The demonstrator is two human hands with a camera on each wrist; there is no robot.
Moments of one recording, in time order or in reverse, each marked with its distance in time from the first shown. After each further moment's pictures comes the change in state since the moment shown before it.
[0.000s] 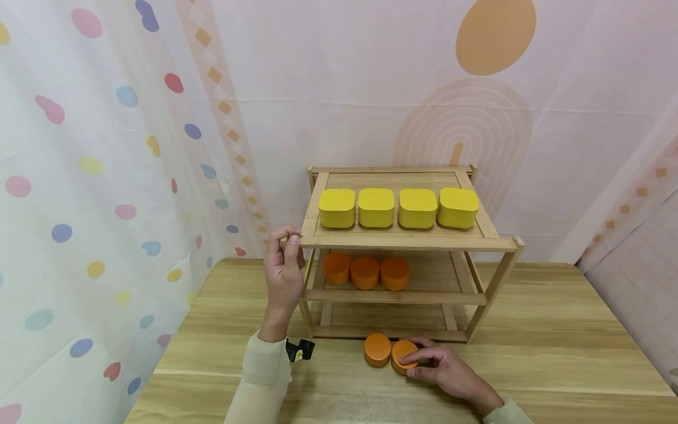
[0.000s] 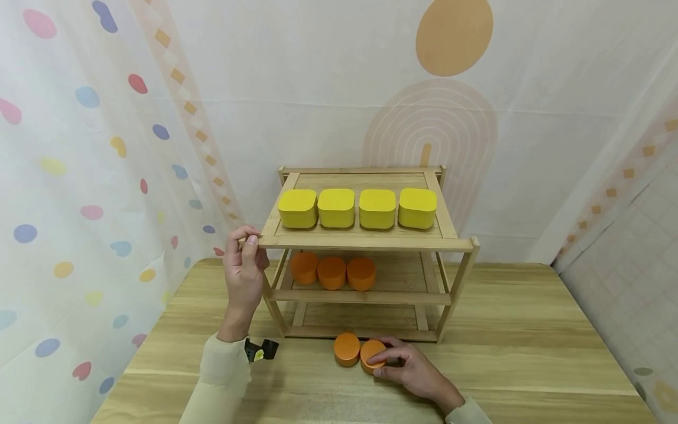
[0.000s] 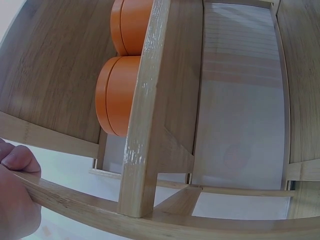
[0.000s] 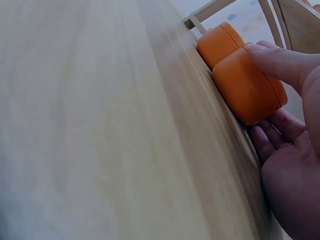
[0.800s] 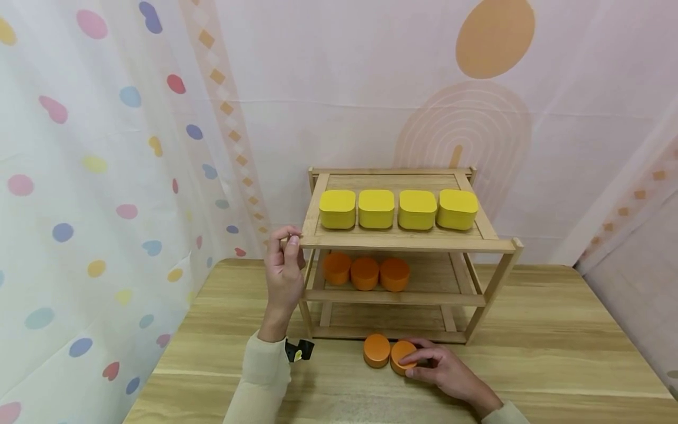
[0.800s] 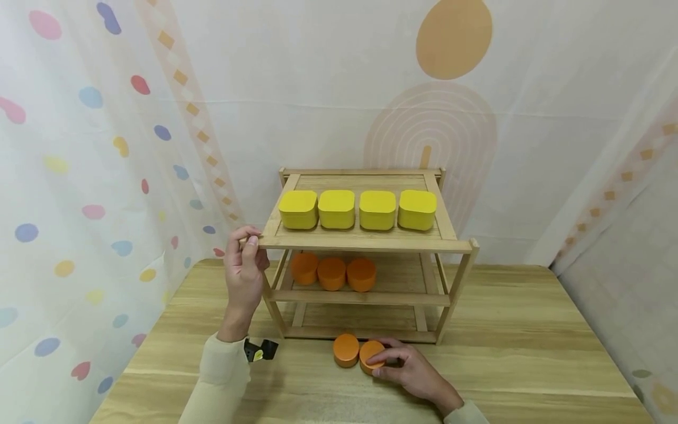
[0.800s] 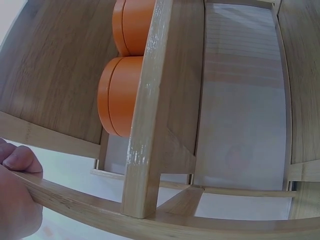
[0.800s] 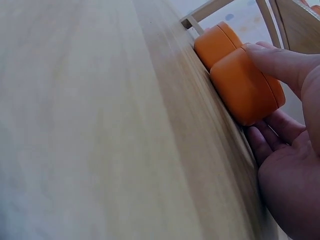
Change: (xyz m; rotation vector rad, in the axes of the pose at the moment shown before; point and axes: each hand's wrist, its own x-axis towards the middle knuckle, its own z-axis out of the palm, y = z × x) left_hand -0.001 0.001 0.000 -0.011 -0.002 -0.022; right_hand -0.001 -0.002 0.001 0.061 -0.003 0.015
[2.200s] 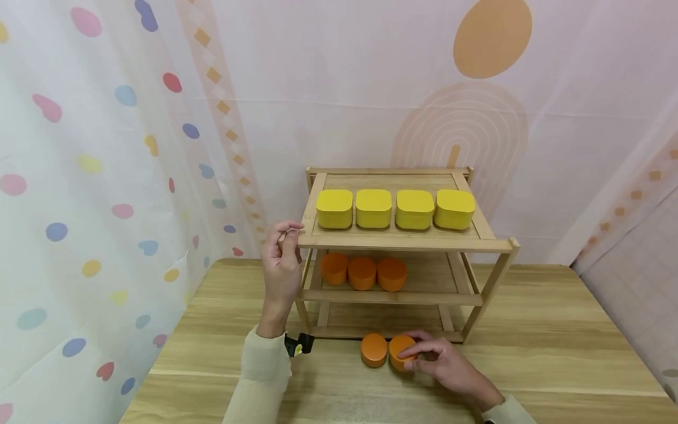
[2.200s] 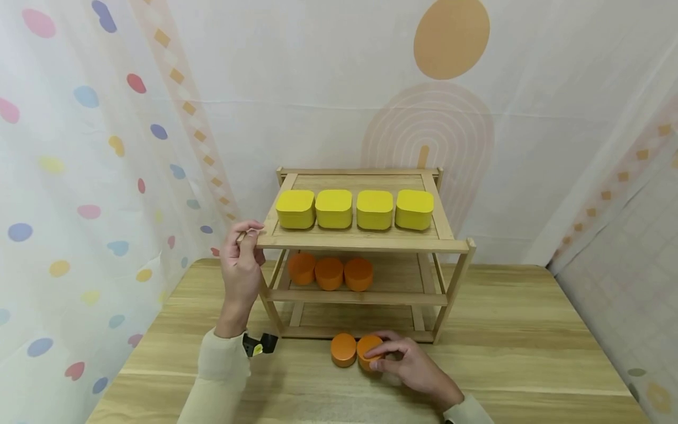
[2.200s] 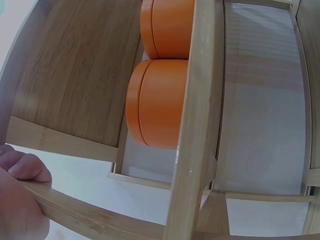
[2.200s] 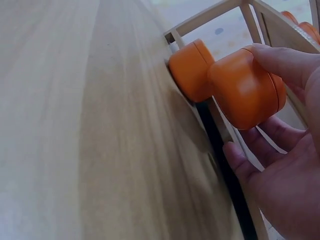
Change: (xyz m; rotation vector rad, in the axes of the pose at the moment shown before) left_hand 0.010 0.012 0.006 0.129 0.070 -0.138; right_hand 0.004 -0.017 -0.007 -0.038 0.000 -0.052
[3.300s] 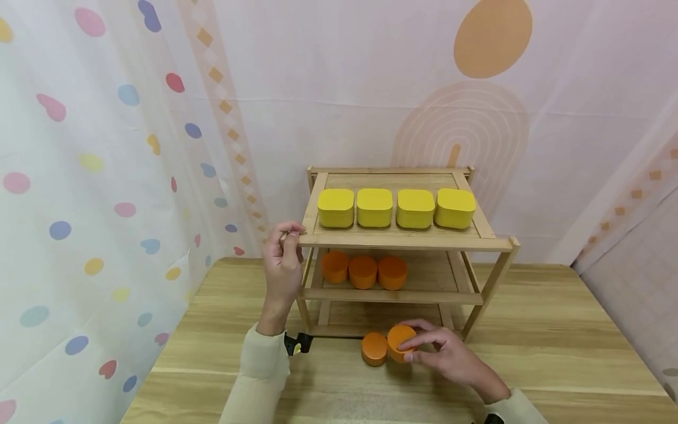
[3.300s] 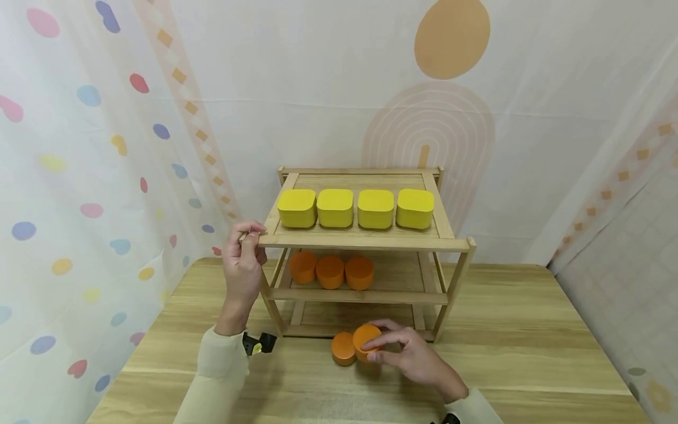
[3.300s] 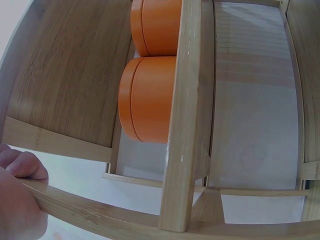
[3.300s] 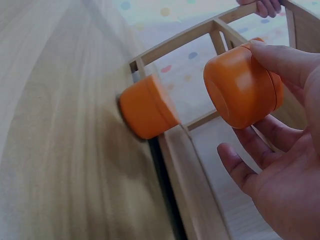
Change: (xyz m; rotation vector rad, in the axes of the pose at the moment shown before) left_hand 0.000 -0.002 -0.003 -0.011 -0.022 0.034; right_hand 0.009 -0.035 -0.002 -0.092 0.028 -0.144
